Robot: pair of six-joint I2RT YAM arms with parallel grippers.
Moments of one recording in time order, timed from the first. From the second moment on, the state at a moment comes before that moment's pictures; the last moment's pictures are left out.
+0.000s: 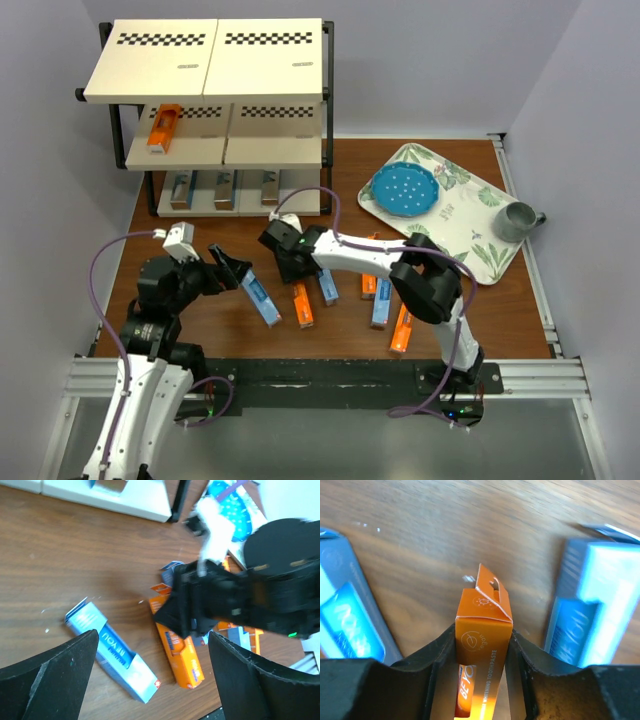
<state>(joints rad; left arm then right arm) -0.10 0.40 0.48 -0.47 0.34 -0.54 1.03 2.09 1.59 -0.65 0.27 0.63</state>
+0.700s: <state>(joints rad) -0.51 0.73 0.56 -0.14 0.27 -0.55 0.70 1.41 1.05 -0.28 0.08 1.04</state>
